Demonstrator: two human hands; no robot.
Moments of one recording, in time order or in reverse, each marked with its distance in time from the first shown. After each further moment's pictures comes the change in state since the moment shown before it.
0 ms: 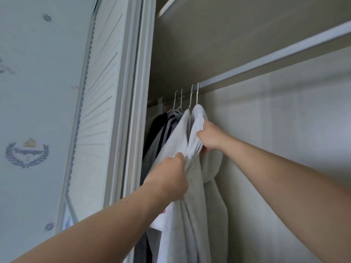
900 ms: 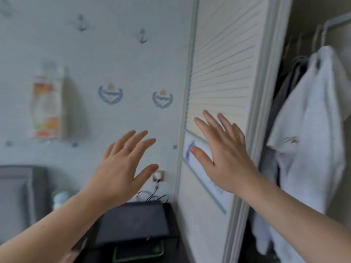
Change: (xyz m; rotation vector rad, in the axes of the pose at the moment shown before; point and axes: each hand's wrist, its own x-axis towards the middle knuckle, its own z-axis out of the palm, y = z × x) left_hand -0.402 -0.218 -0.178 0.354 0.145 -0.161; right_hand -0.343 -0.191 0.153 -0.053 -0.072 -0.702
